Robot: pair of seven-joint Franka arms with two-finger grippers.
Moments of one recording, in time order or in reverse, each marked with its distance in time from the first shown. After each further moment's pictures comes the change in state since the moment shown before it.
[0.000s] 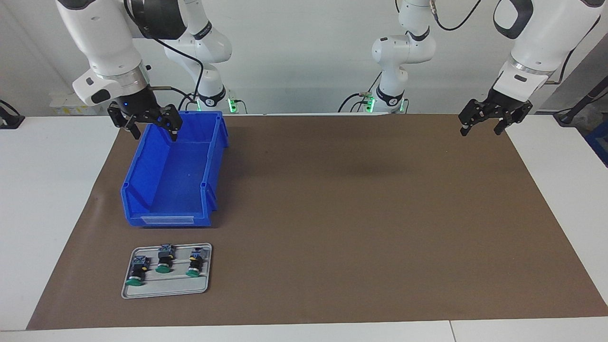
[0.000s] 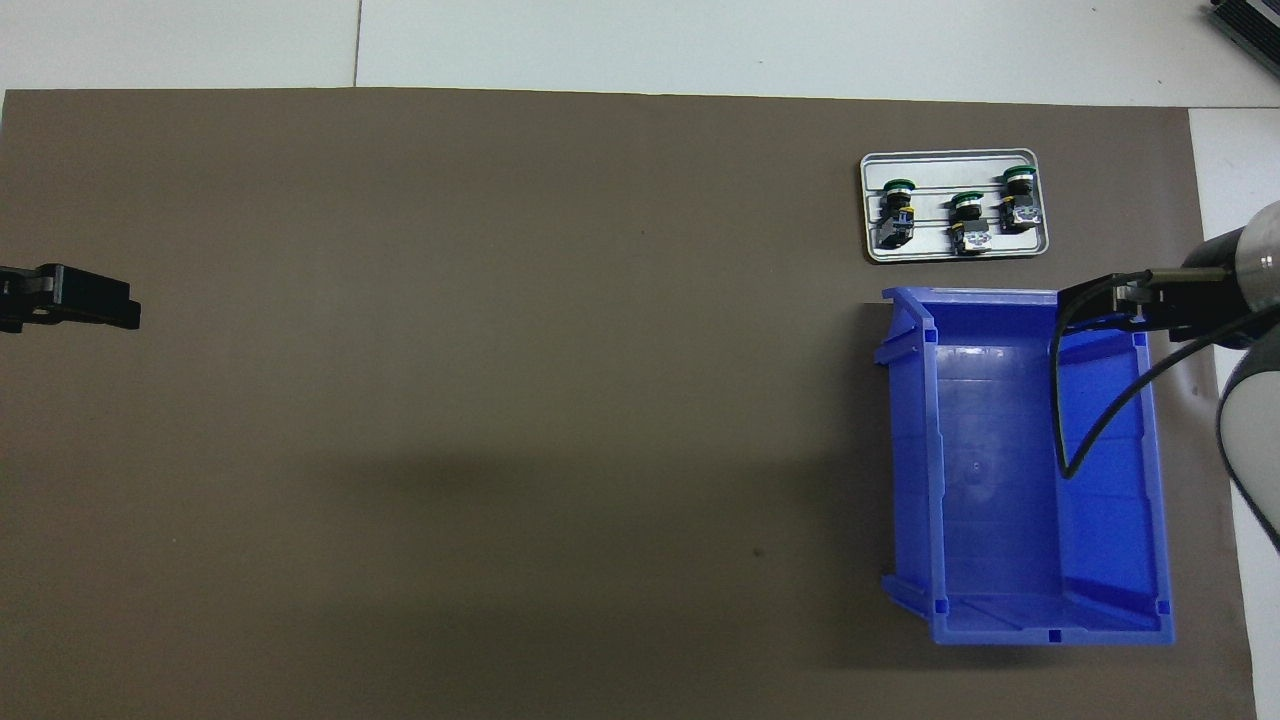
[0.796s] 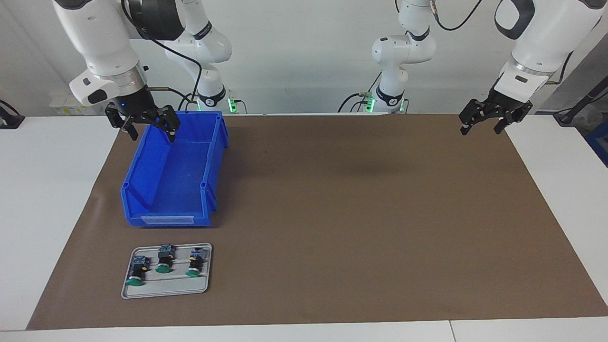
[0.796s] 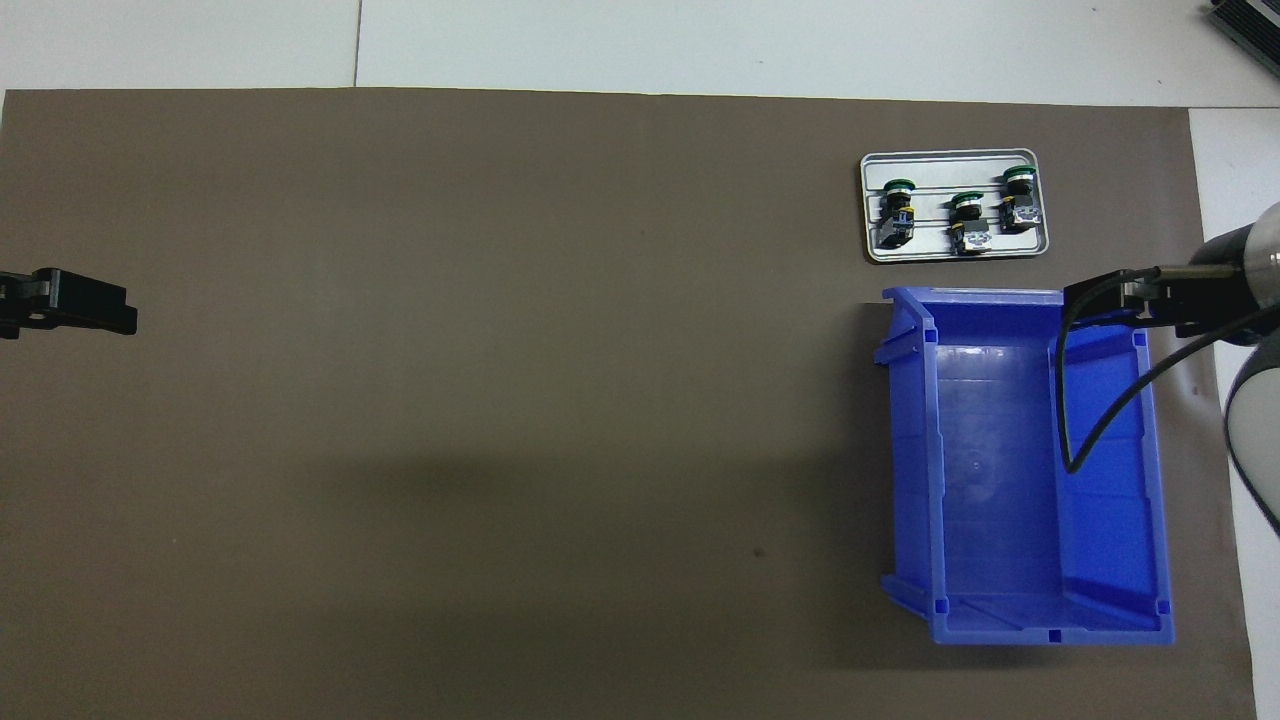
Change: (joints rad) left arm 0.008 0.000 -0.002 -0.001 0.000 -0.008 0.000; right arm -0.011 0.002 -0.008 -0.003 0.000 0.035 -0.007
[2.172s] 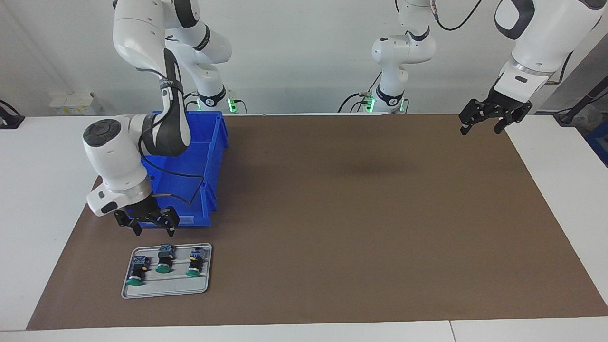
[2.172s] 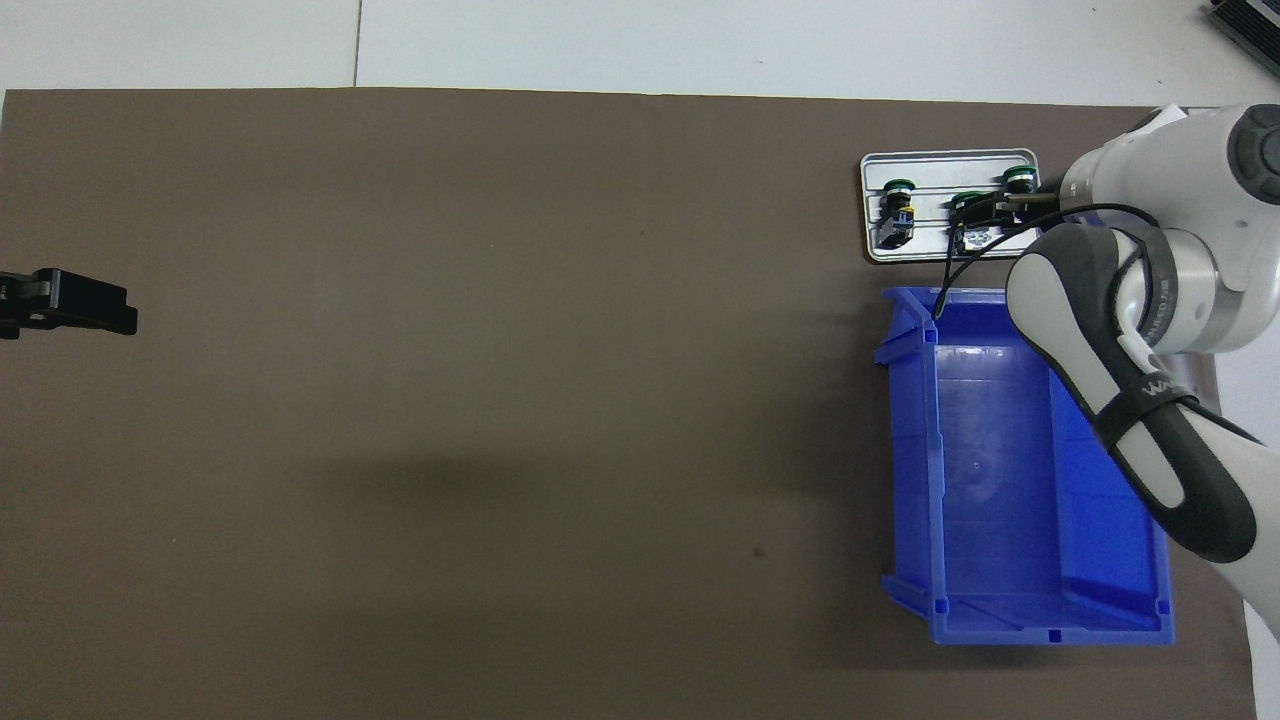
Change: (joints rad) left arm 0.000 0.000 0.000 0.000 0.000 -0.001 0.000; right arm -0.058 0.449 -0.002 -0.017 0.000 0.646 -0.067
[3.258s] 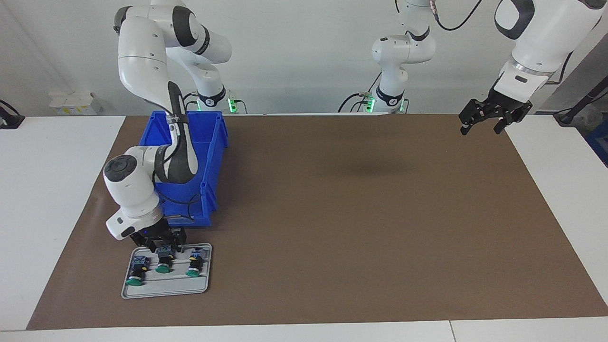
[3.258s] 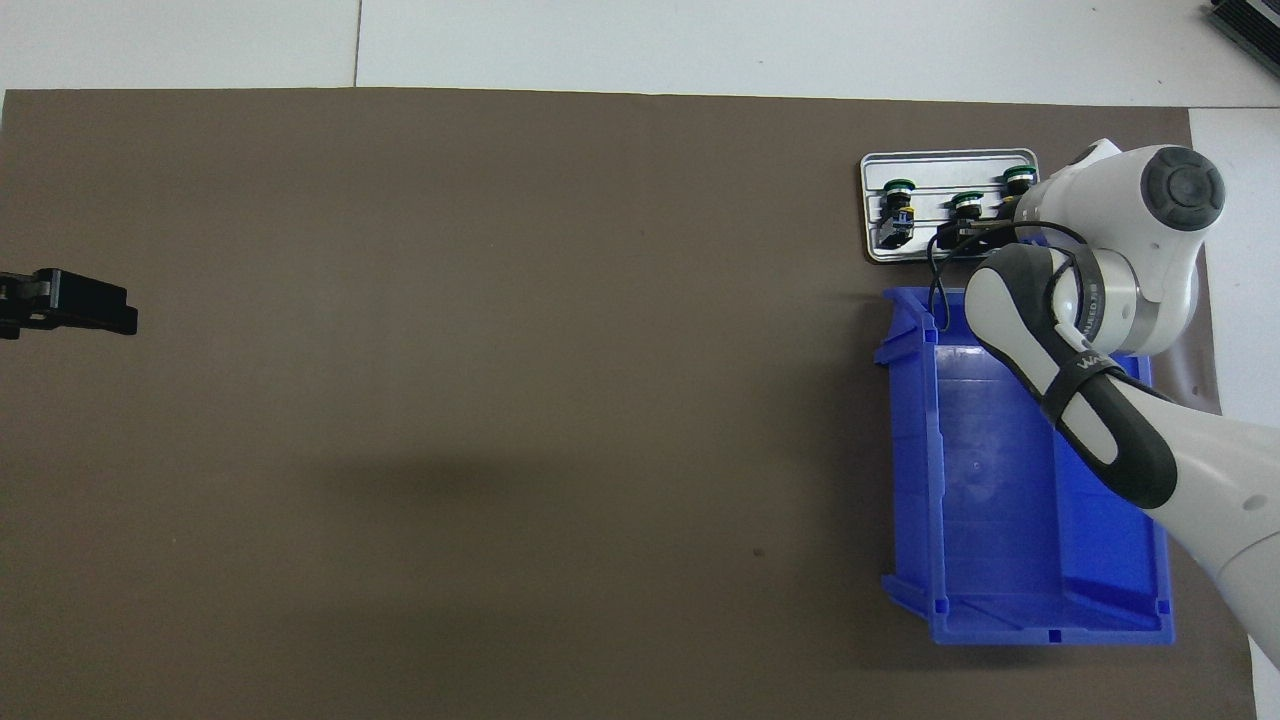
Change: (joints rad) left arm 0.000 0.000 0.000 0.000 0.000 0.000 0.000; right arm -0.017 0.129 0.006 -0.027 0.002 0.155 -0.061
